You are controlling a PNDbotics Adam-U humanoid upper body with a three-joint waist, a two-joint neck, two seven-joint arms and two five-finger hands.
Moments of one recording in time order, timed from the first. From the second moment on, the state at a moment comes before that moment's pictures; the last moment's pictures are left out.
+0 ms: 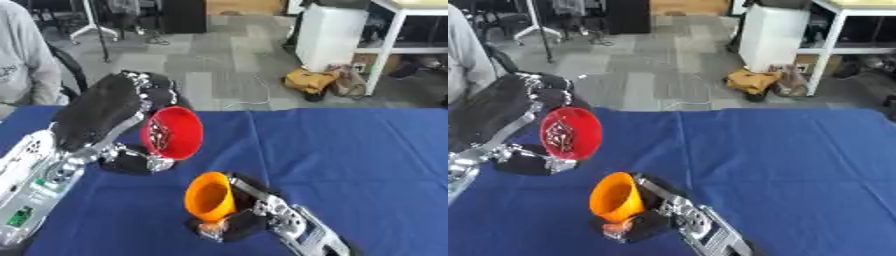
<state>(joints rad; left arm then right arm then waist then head) -0.93 0.44 -0.46 -1.60 -0.82 -0.26 0.01 -0.60 -0.25 0.47 -1.47 -0.23 0.00 0.26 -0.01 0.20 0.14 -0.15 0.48</state>
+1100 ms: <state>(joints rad) -0.95 0.43 -0.49 -1.57 -0.99 -0.33 -0.01 -0.60 -0.25 0.47 -1.47 -0.31 0.01 0.27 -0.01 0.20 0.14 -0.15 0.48</state>
